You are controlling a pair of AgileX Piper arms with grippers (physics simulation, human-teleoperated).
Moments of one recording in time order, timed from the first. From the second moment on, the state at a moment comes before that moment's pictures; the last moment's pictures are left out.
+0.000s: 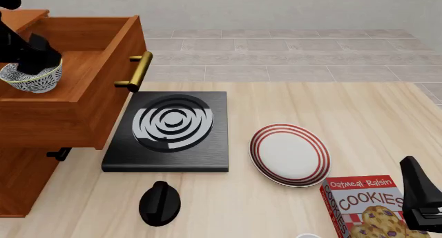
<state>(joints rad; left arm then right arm) 0.02 1.17 -1.31 0.90 0.38 -0.01 0.00 -0.05 0.00 0.00</state>
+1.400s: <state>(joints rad) 0.10 1.30 -1.19 0.75 0.45 -0.03 0.00 -0.03 -0.02 -0.01</state>
